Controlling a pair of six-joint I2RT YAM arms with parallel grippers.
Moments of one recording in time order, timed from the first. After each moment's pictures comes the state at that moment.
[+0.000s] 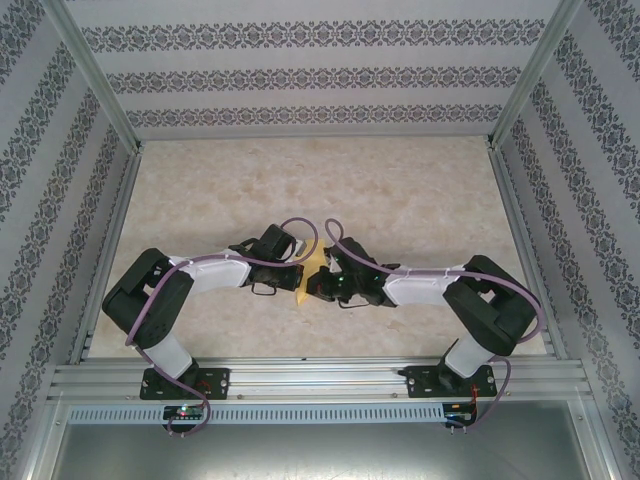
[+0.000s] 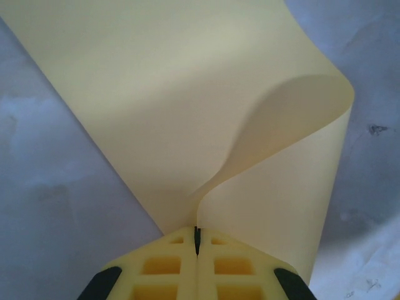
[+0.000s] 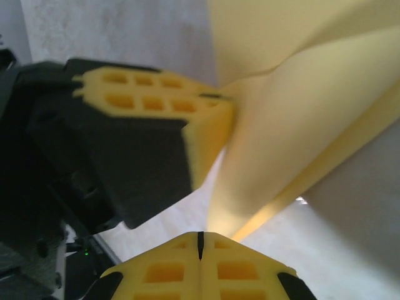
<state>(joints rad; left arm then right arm) -0.61 1.66 0.81 -0.21 0.21 -0.33 0.82 1.61 0.67 0.18 -0.42 1.09</state>
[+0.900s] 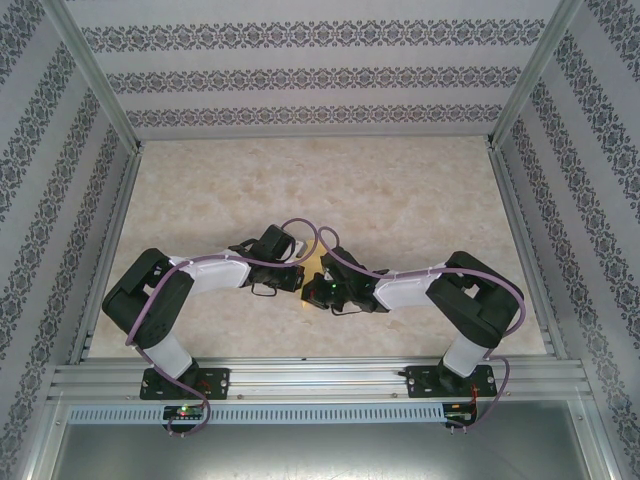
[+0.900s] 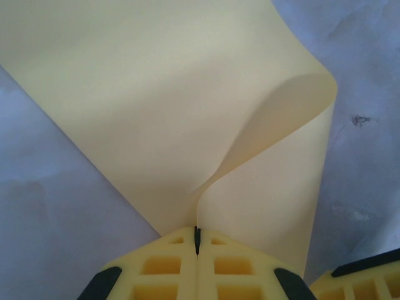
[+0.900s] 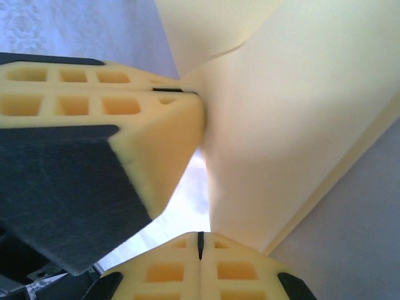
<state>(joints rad) -0.61 1.66 0.80 -0.21 0.26 -0.33 0.87 1.69 0.66 0.22 -0.36 1.20</state>
